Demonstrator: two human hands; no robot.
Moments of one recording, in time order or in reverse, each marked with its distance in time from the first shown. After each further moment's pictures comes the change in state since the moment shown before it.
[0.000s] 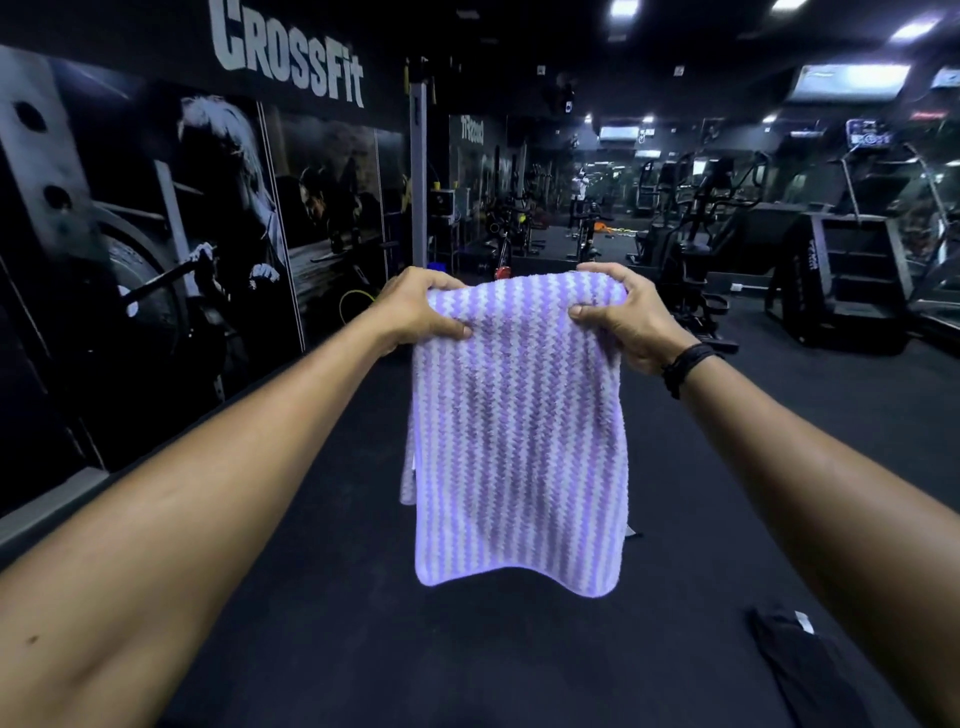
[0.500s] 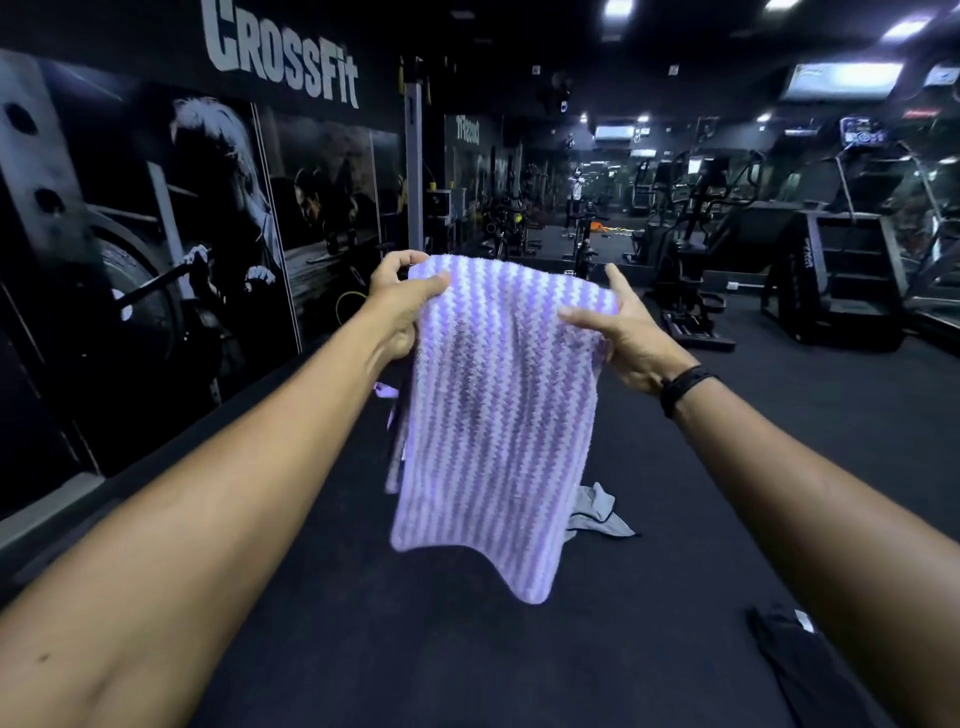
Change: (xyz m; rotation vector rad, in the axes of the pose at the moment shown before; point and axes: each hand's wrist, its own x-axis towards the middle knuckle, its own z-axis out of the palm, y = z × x) left_hand 0.001 0.012 0.010 -0.920 0.235 -0.180; right_hand 0.006 0.021 -0.001 0.253 -0.095 0.125
